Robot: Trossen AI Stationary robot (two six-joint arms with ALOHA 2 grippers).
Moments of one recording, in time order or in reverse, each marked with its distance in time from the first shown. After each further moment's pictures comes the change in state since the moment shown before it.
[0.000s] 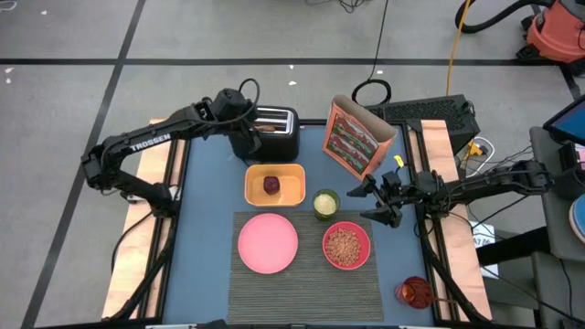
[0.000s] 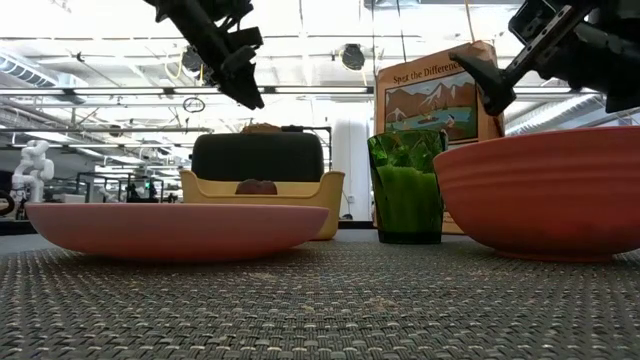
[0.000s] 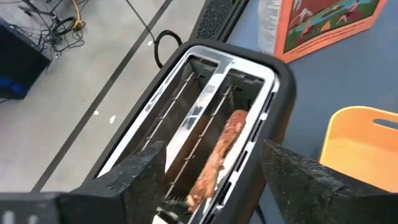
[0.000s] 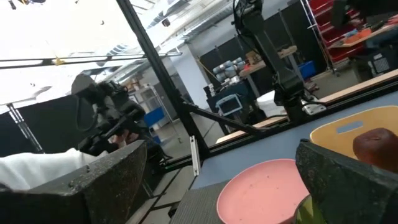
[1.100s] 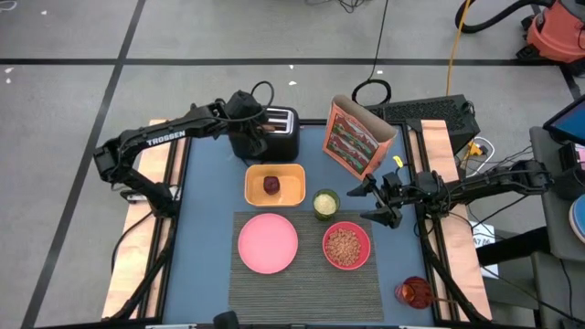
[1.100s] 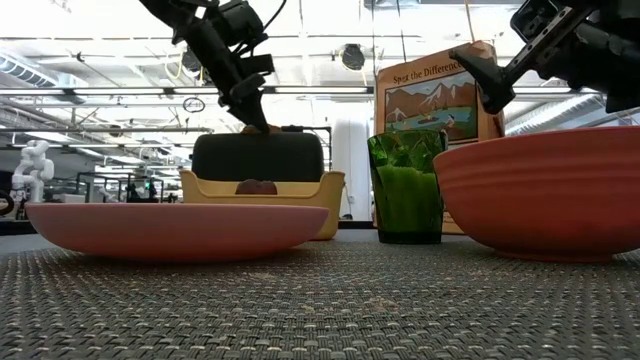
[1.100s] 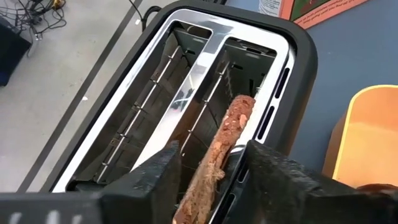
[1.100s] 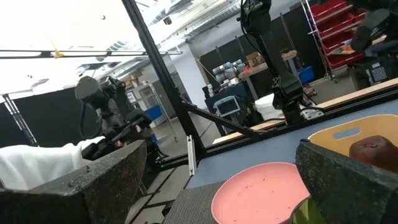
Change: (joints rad) left arm 0.023 0.116 0.000 0.026 0.029 0.028; right arm 0.005 0.004 0.000 0.006 0.002 -0.049
